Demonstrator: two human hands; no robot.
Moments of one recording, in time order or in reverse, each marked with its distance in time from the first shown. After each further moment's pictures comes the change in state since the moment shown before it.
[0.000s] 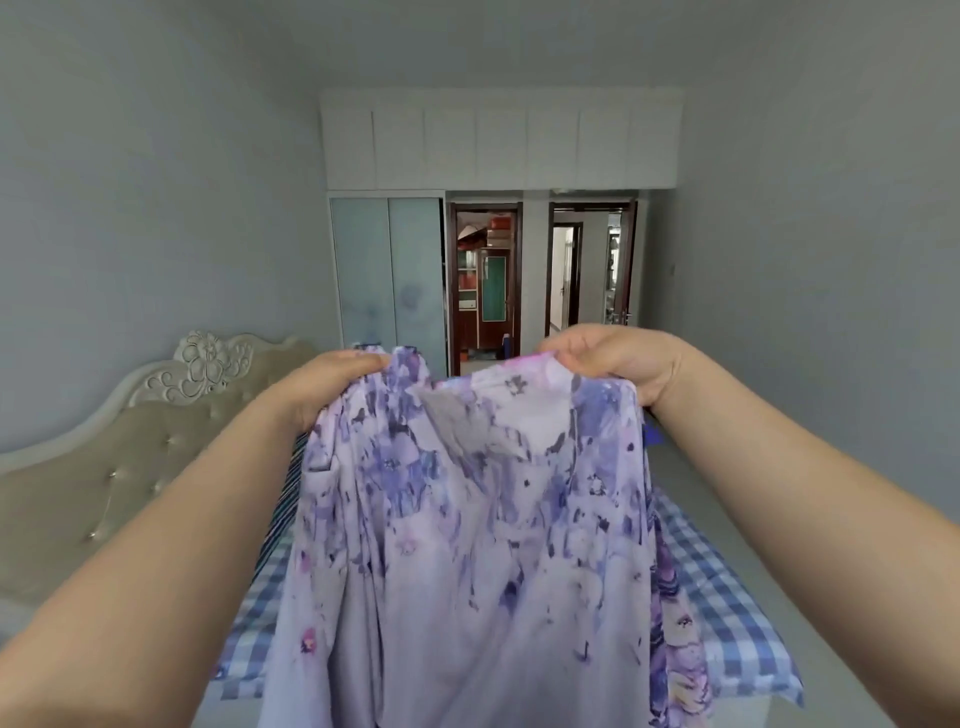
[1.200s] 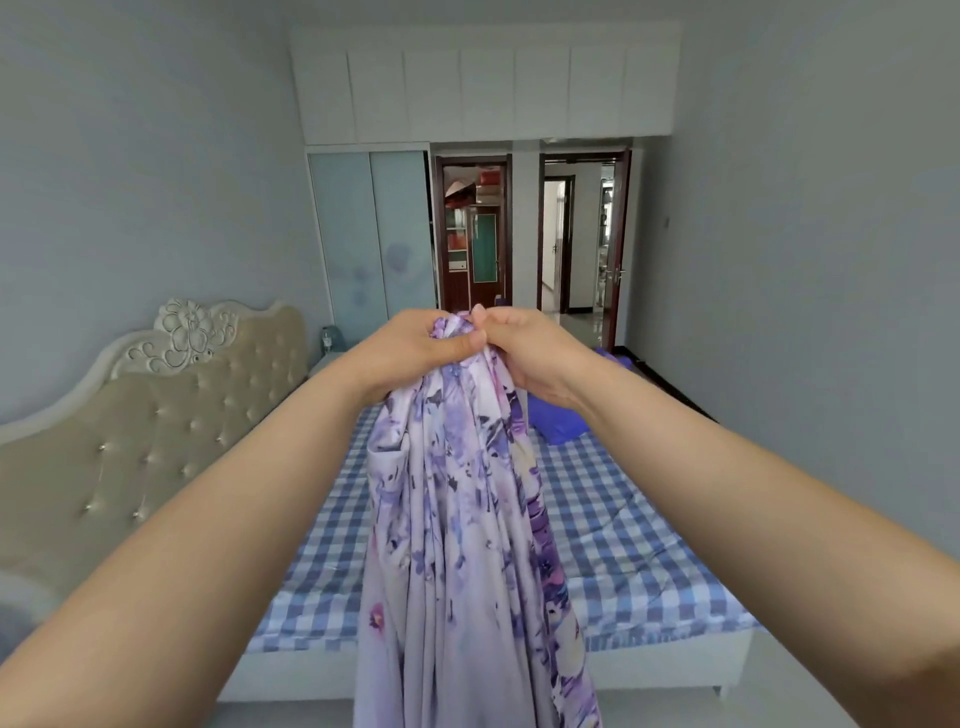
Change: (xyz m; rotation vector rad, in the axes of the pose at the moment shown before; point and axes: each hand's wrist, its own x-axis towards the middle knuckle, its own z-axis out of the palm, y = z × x) left_hand -0.026 0.028 0.091 0.243 -0.284 0.338; right_hand 0.065 0.052 0.023 -0.039 0.891 -0.143
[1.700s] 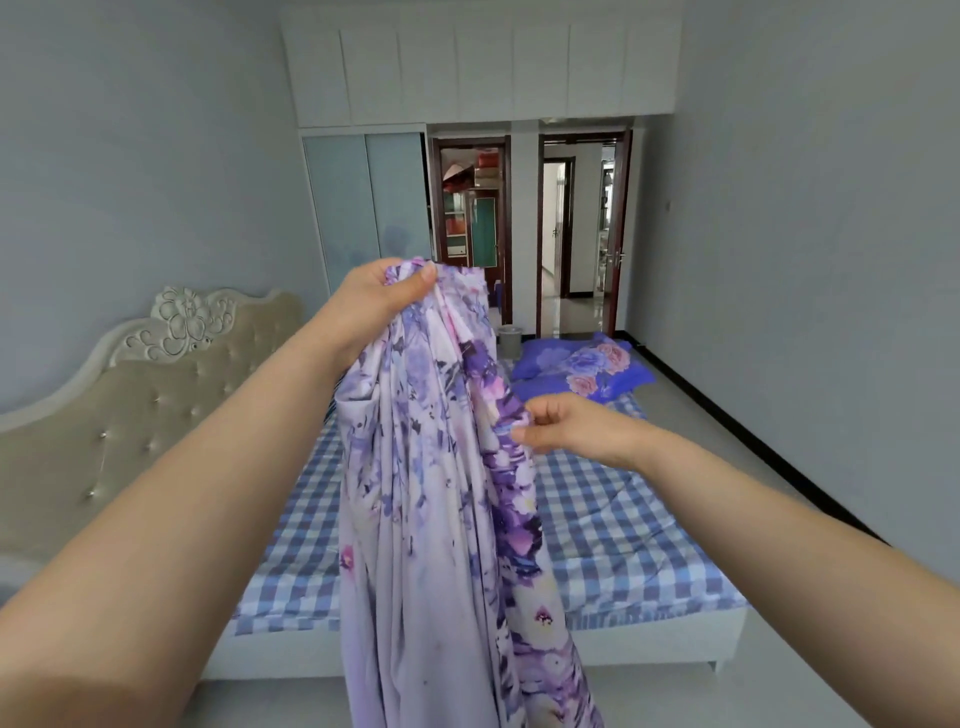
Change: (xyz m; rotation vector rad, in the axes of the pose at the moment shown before) left_hand 0.007 -0.004 -0.021 -0.185 0.280 0.001; right_hand -0.055 0.080 -0.057 -0.413 -0.170 0.200
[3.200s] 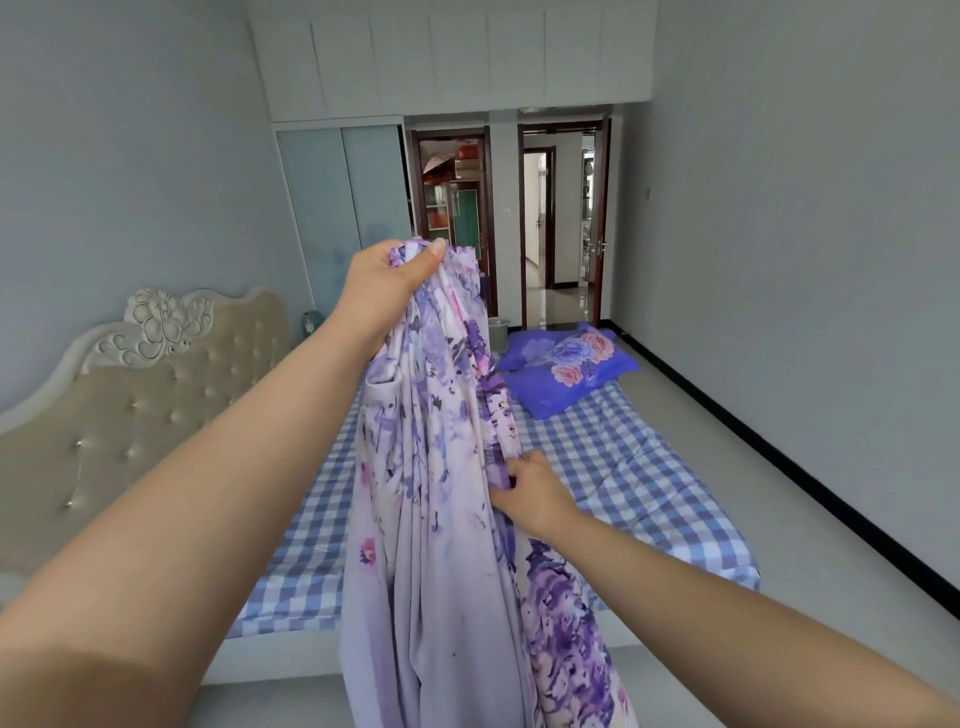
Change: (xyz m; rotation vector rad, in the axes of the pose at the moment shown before) left_hand 0.018 0.006 0.049 -0.149 0.139 0.047; right_hand 0.004 0.079 0.076 -0.286 0.381 0.201
